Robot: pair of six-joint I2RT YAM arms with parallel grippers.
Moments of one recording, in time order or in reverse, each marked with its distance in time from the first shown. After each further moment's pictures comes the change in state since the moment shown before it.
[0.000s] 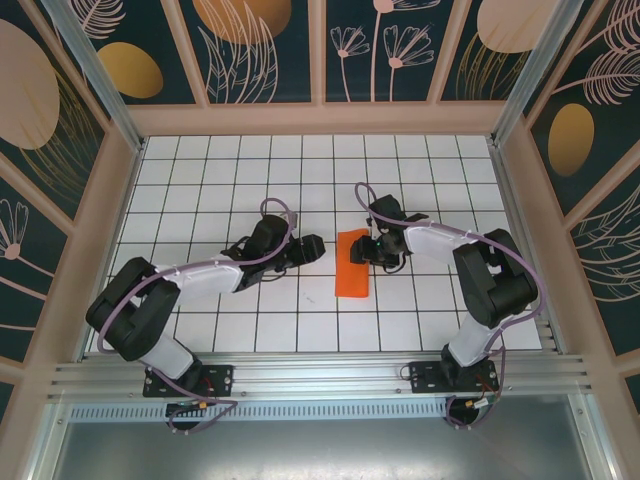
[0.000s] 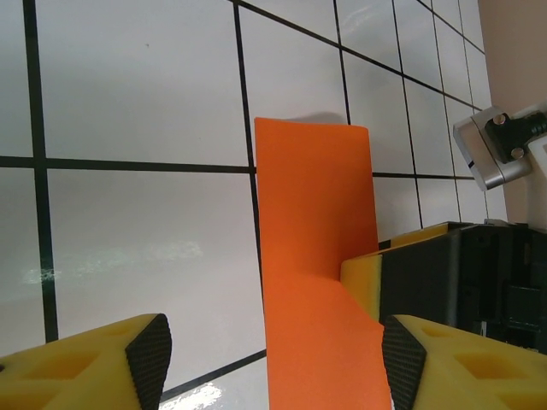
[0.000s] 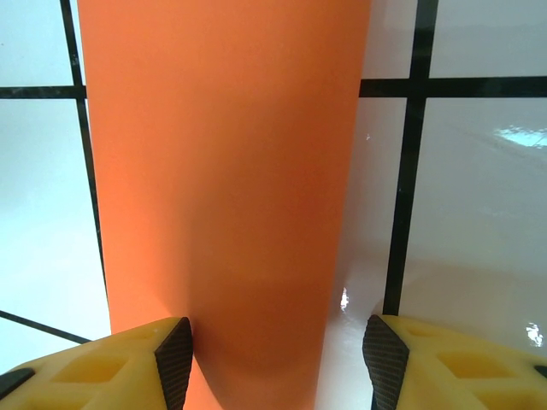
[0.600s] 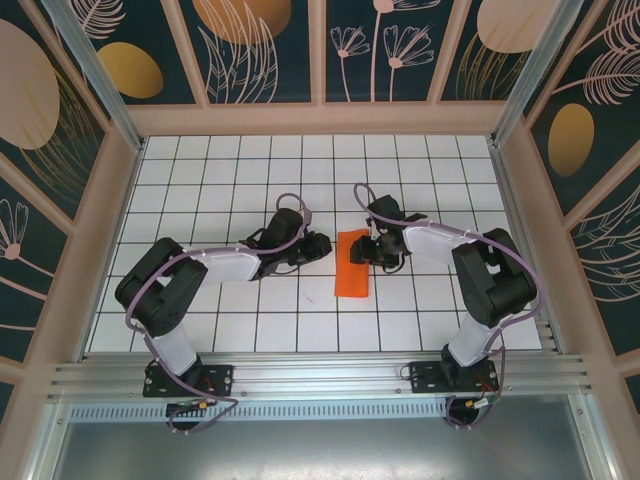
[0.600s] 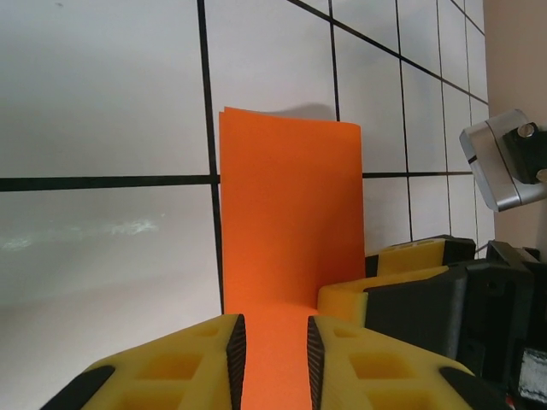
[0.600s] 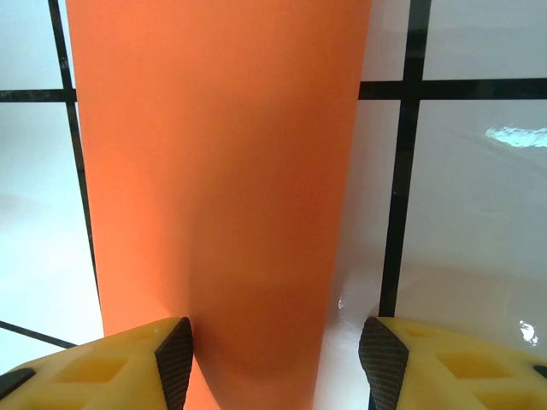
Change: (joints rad) left arm -0.018 0.194 0.137 0.033 0.076 -0.050; right arm 0.007 0.007 0.004 -0.001 0.019 0.007
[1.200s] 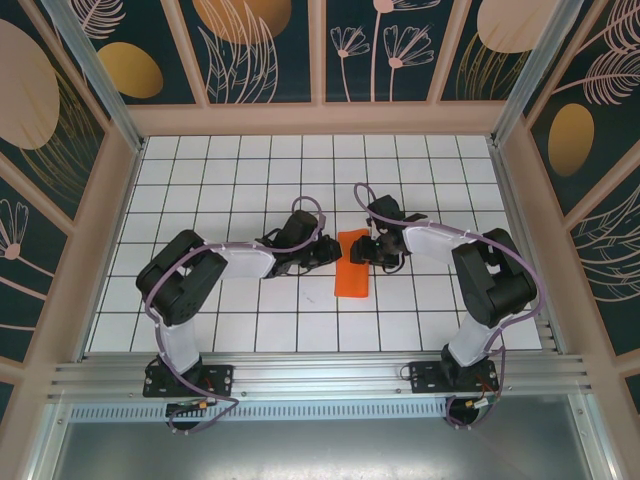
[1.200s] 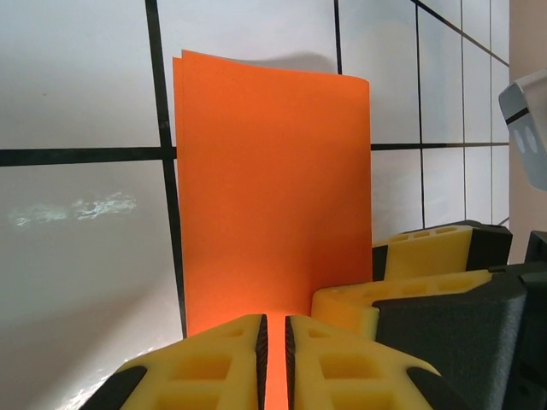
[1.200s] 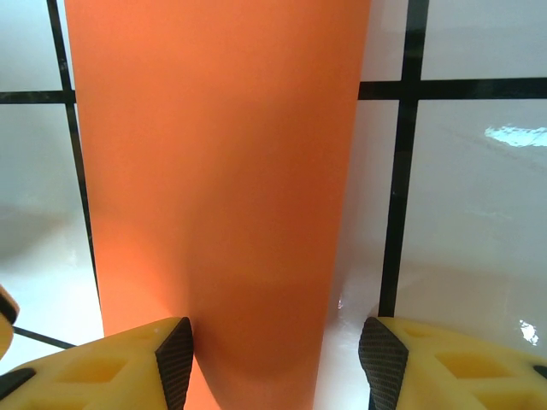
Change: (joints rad) left arm -0.047 0.113 0.080 -0.006 0.021 -0.014; right arm 0.000 0.000 0.000 0.000 0.000 0.004
